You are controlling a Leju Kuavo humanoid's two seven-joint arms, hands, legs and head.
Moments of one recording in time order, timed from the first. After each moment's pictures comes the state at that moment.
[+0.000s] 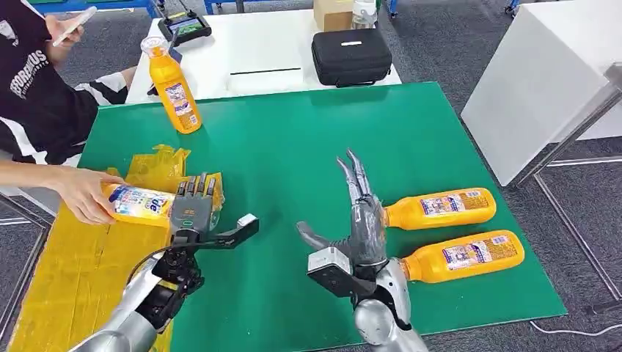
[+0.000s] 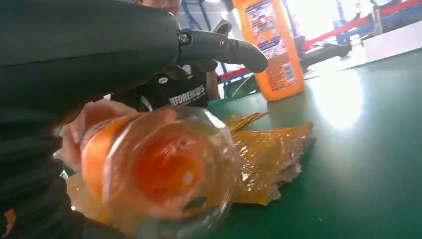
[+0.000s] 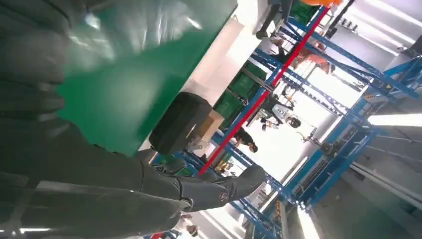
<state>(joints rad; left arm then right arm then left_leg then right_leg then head) -0.44 -0.02 -0.31 -0.79 -1.57 0.33 0.33 -0.12 0.15 0.49 -1.43 0.68 -0.63 -0.35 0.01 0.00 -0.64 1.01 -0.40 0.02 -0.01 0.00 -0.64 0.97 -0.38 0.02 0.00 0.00</state>
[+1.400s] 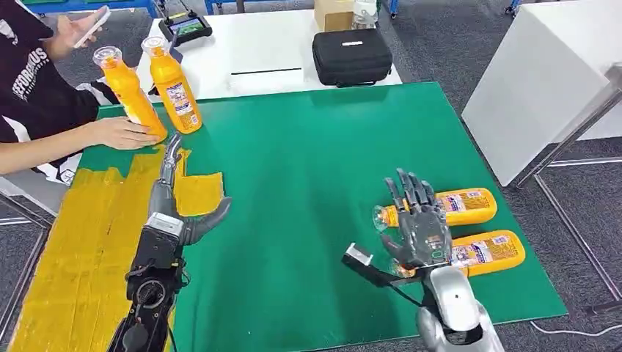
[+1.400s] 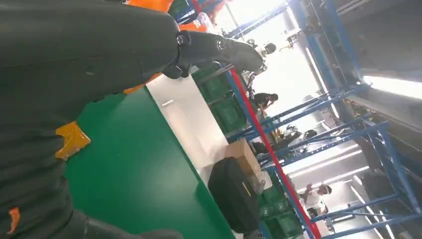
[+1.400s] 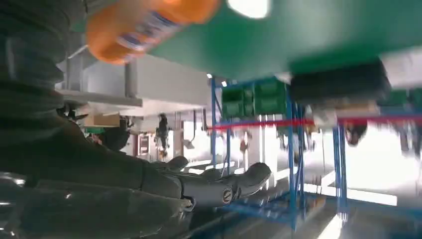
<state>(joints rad) -0.11 -0.15 -0.12 -1.56 -0.46 0.20 -0.45 -0.03 -0.07 0.22 -1.55 1.42 -0.34 -0.04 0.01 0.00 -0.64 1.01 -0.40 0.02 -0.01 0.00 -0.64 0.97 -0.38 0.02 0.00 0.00</state>
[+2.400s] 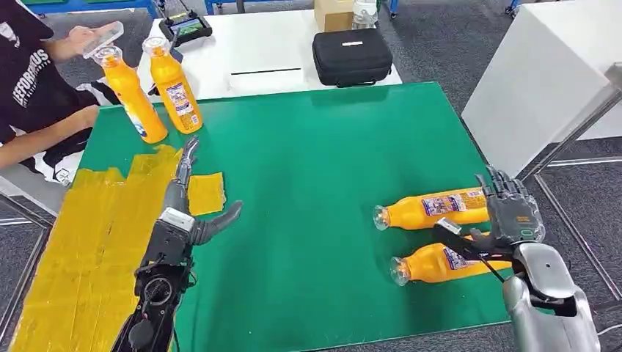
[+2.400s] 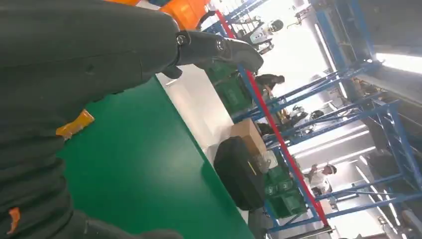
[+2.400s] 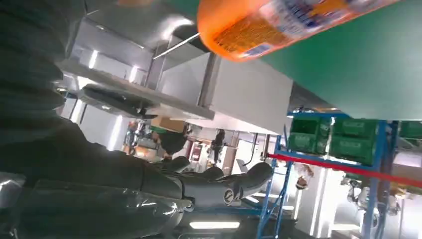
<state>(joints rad) -0.13 -0.14 -0.15 -1.51 -0.43 0.17 -0.43 -0.17 -0.26 -0.09 -1.33 1.39 -0.19 -0.14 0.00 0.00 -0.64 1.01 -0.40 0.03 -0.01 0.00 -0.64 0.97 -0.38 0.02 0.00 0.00</state>
